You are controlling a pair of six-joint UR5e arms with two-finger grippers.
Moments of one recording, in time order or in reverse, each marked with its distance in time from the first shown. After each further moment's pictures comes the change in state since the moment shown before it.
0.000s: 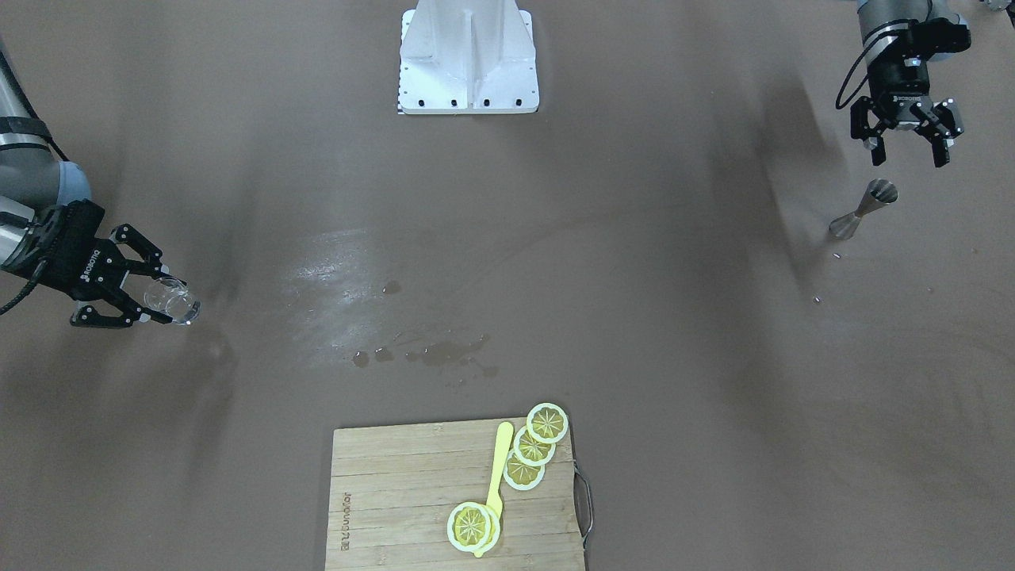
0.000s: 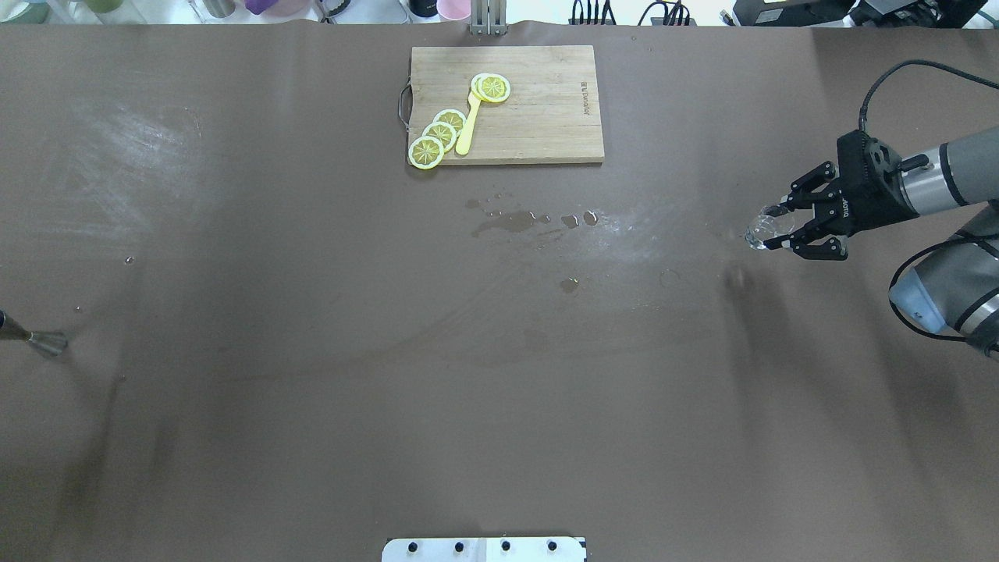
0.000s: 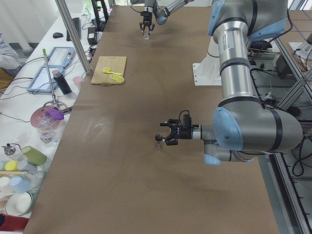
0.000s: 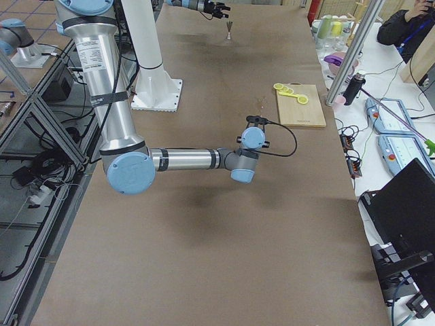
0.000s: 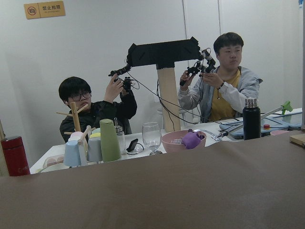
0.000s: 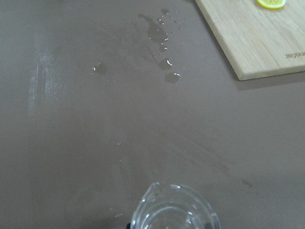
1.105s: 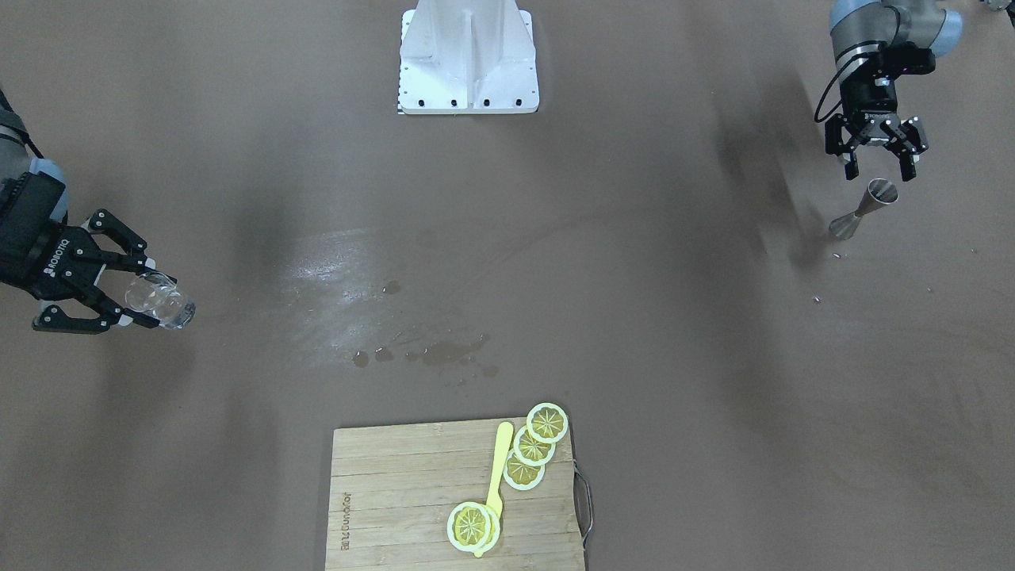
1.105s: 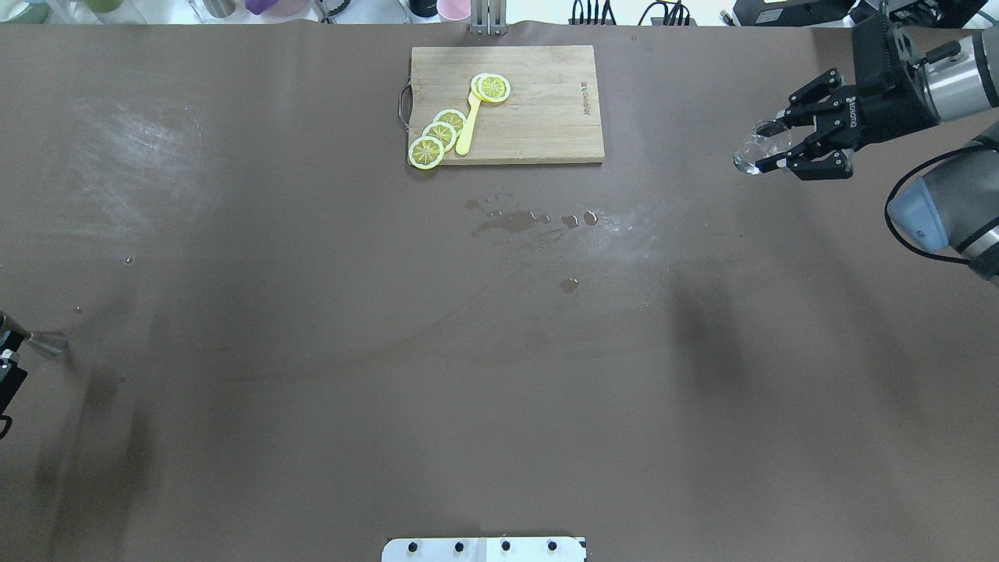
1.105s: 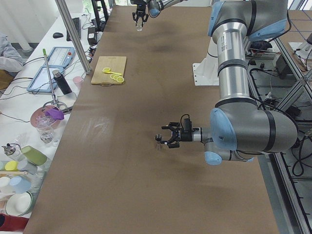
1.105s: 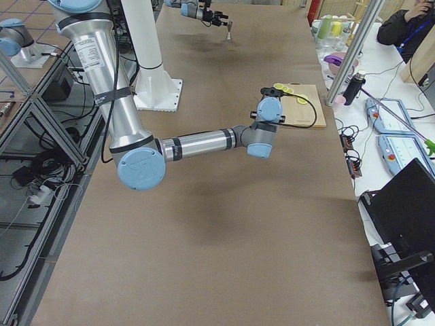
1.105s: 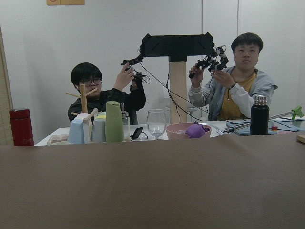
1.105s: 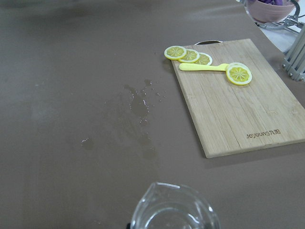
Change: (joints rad) left arm 0.039 -0.019 0.014 0.425 0.018 -0.448; right arm 0.101 0.111 0.129 -0.196 0.103 0.015
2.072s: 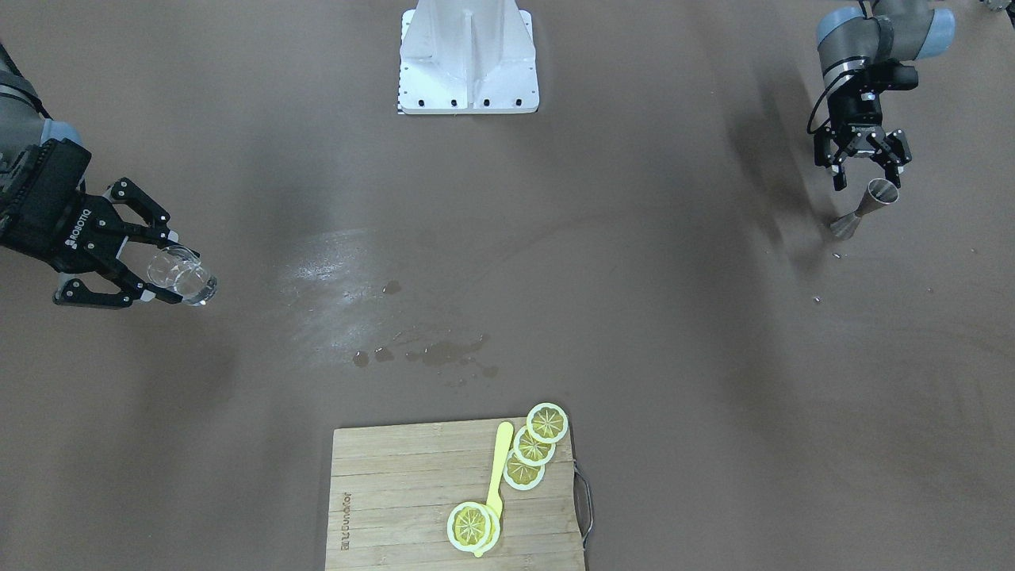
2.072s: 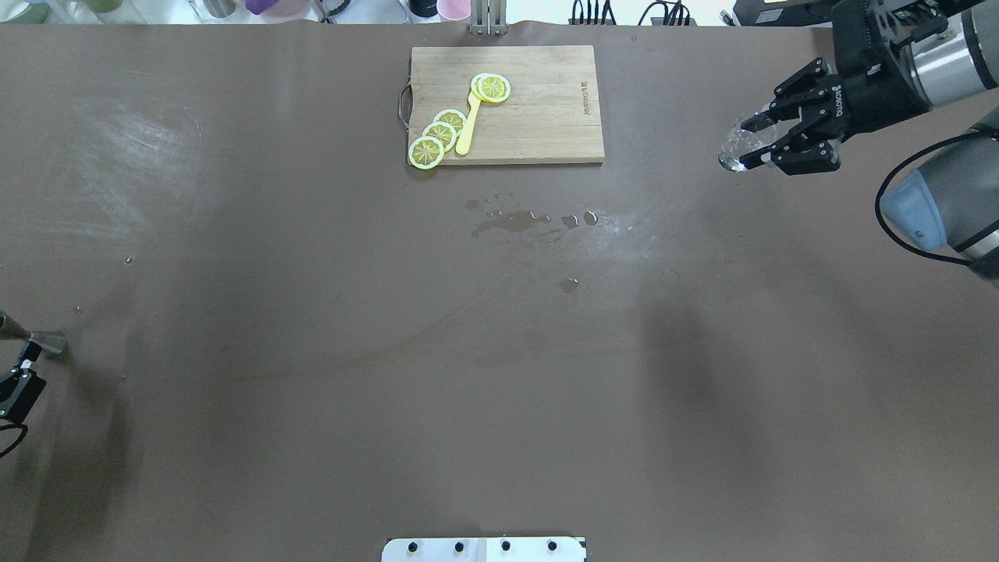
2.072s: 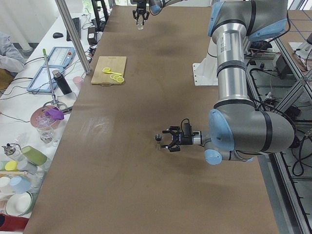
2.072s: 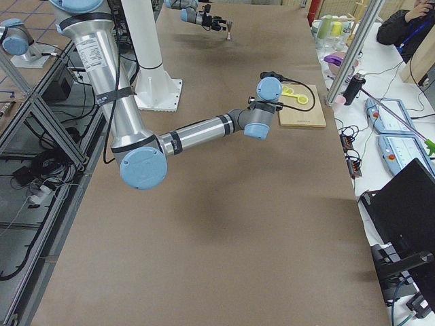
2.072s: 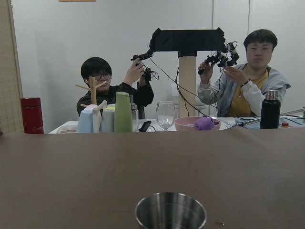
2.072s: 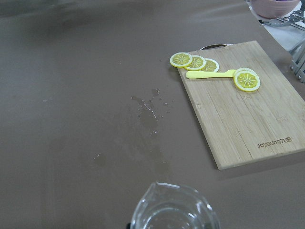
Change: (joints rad) left arm 0.019 -0.026 0.025 0.178 -0.009 -0.188; right arm -0.014 -0.002 0.120 -0.174 -0.004 -0.001
